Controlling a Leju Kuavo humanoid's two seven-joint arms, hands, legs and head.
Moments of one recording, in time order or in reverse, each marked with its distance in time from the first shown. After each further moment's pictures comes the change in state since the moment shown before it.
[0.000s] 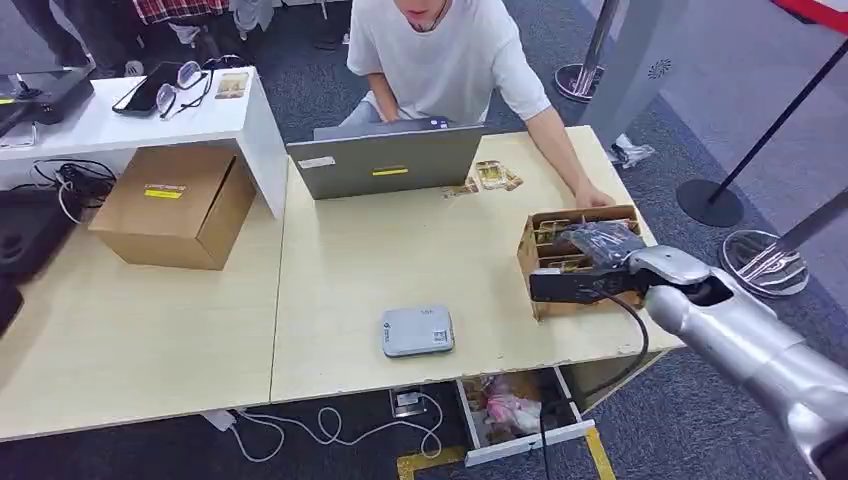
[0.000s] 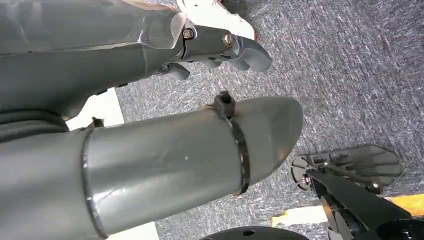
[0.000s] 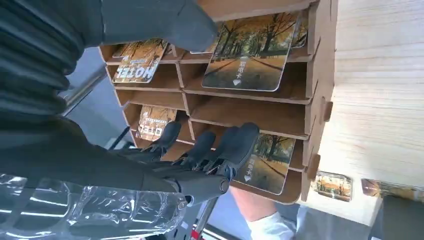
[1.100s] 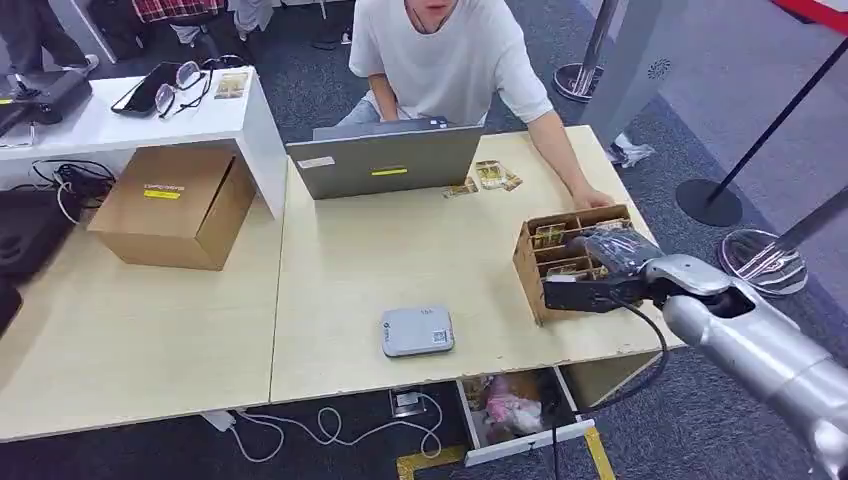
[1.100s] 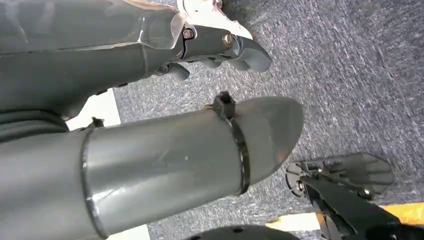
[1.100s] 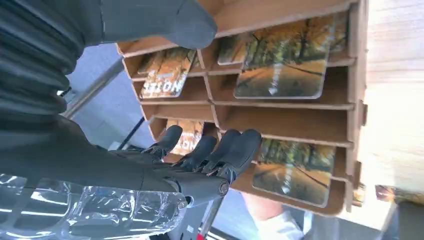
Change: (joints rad) left arm -0.001 -0.023 0.001 0.000 0.011 0.068 -0.006; right arm 0.066 -0.064 -0.054 -0.090 -0.010 0.005 -0.002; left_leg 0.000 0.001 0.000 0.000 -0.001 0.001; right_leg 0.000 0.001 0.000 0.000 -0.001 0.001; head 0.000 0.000
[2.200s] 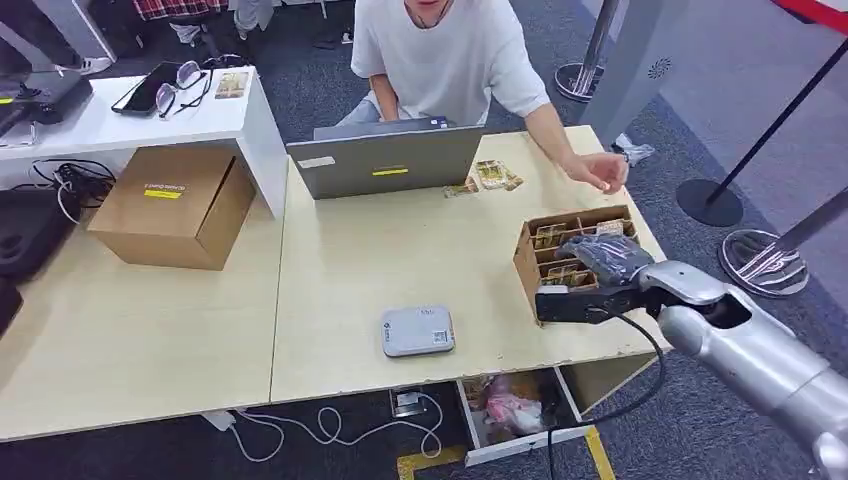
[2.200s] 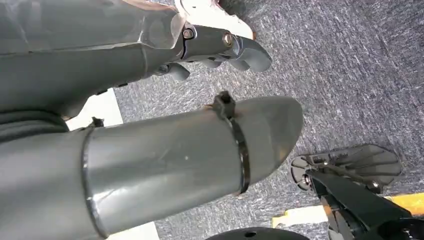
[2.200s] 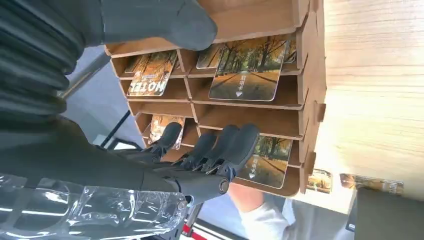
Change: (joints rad) left arm 0.001 0.027 0.001 0.000 -0.021 -0.078 -0.002; right arm 0.043 -0.011 -0.014 -0.099 0.006 0.010 0.012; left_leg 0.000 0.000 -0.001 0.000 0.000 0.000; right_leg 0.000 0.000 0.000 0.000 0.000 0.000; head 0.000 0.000
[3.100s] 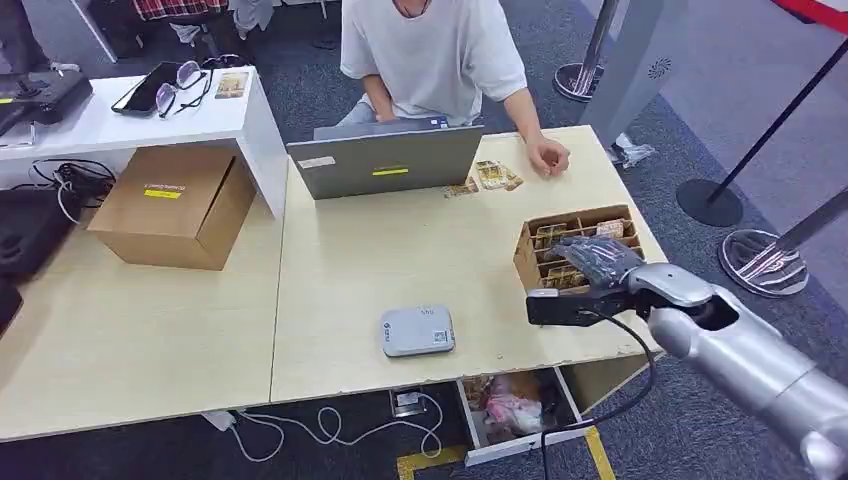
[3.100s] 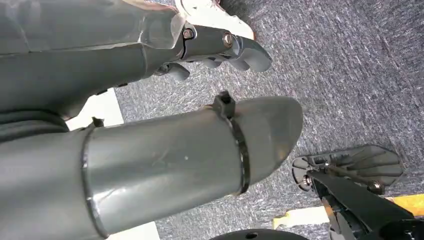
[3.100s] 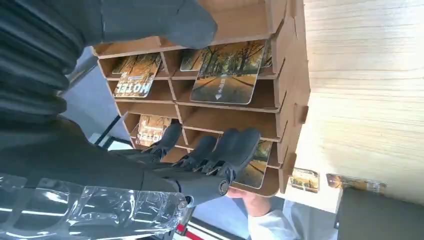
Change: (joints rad) left arm 0.000 0.003 0.000 0.000 -0.003 0.000 0.003; right arm 0.001 0.032 0.005 0.008 0.018 0.002 -0.001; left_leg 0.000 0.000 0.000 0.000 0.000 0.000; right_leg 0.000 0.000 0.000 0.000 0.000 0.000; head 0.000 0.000
